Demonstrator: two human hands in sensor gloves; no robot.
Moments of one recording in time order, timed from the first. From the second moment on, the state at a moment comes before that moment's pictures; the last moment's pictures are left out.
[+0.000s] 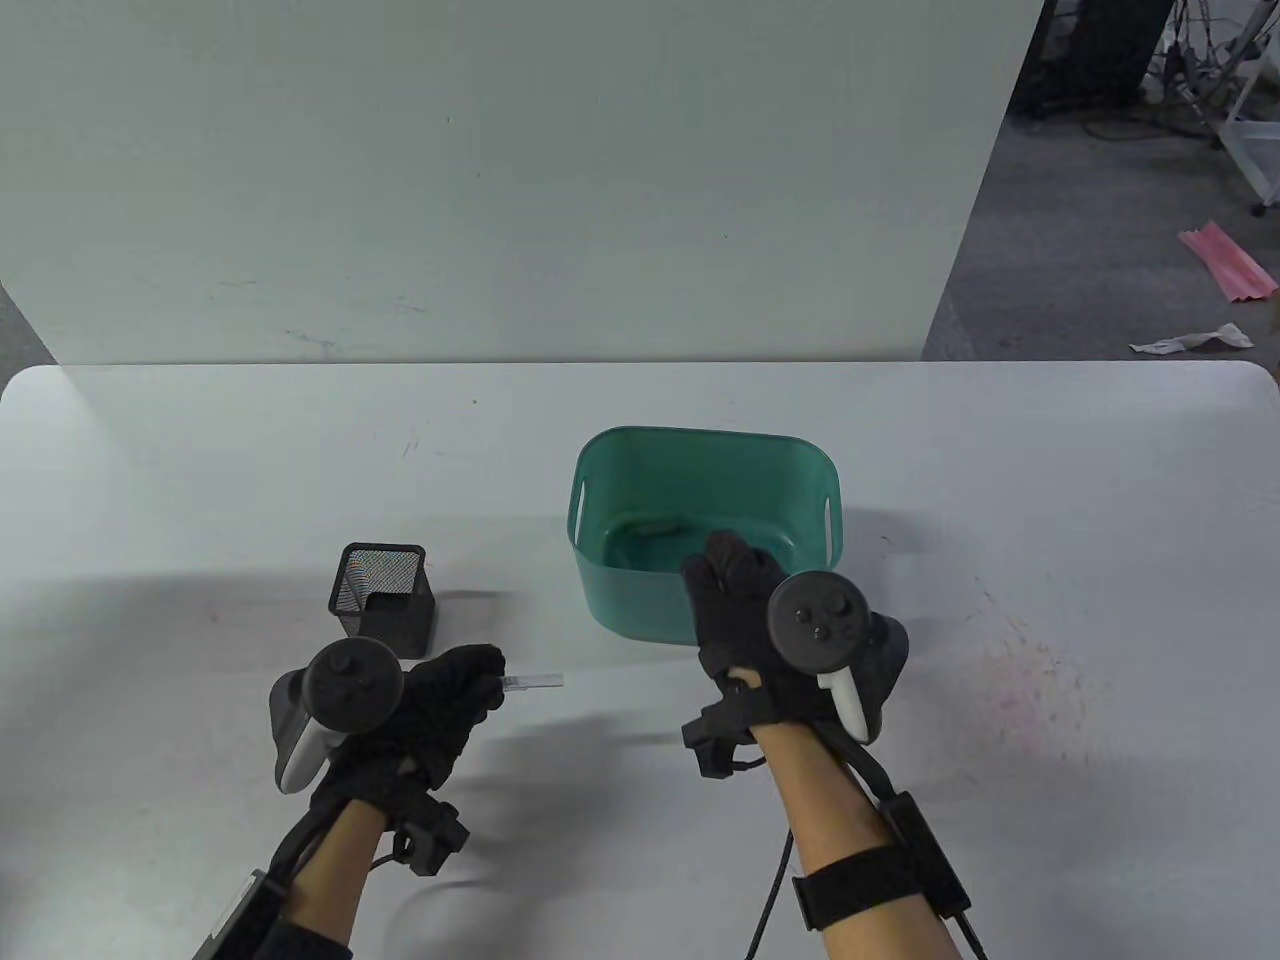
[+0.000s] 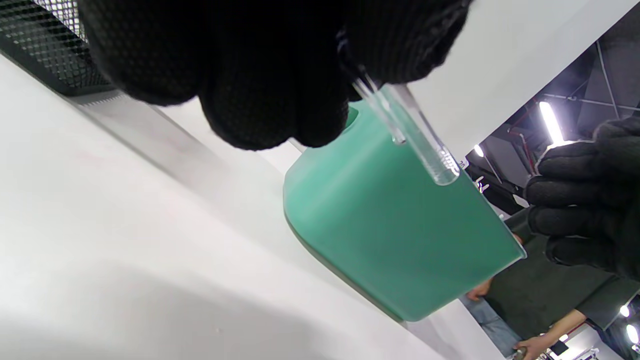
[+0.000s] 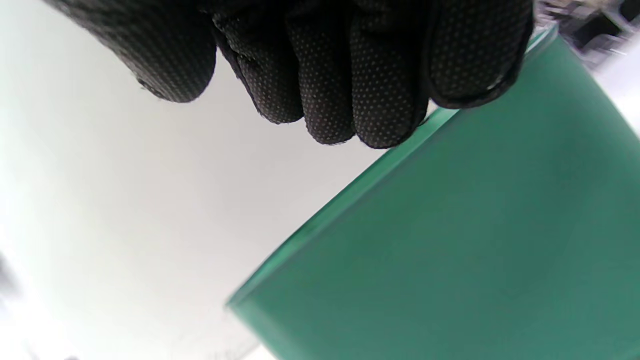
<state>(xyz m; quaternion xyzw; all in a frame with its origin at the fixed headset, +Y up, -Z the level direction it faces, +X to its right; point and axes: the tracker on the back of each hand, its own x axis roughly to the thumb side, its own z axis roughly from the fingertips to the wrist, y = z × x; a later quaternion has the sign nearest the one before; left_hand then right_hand) -0.245 -0.700 -0.334 -0.05 -0.11 0.37 0.92 0.091 -0.623 -0.337 0.05 -0.14 0.92 0.36</state>
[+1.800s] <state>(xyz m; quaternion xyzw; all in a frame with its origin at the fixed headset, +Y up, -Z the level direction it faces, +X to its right) -0.095 -0.580 -0.423 0.05 -0.06 0.10 0.99 0.091 -0.704 -0.301 0.21 -0.03 0.94 0.28</state>
